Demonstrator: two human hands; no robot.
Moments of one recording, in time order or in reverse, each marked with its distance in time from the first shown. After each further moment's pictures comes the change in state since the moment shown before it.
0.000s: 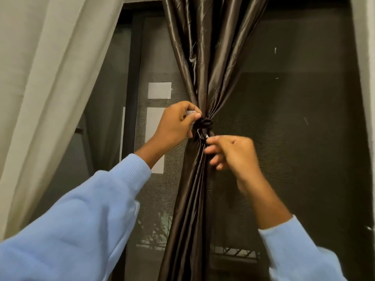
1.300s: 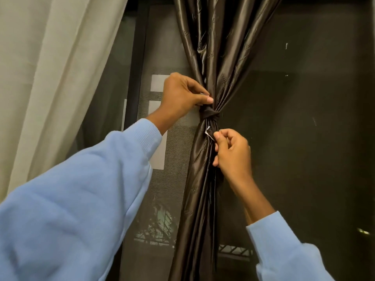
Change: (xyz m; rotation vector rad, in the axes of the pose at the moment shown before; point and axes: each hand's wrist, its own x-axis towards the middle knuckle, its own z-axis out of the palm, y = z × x) left_hand 0.039 0.001 -0.011 -0.090 0.108 -0.023; right_hand 0.018 0.034 0.019 -0.290 0.116 -0.252
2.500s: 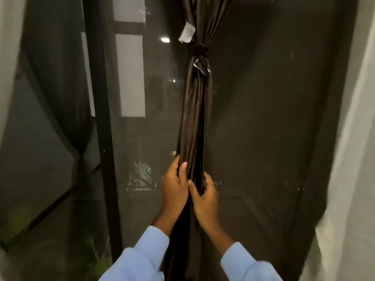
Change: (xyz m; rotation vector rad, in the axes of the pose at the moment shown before) left_hand -0.314 -0.107 0.075 -0.145 0.028 -0.452; right_hand -0.238 0.108 0.043 0.056 0.033 0.427
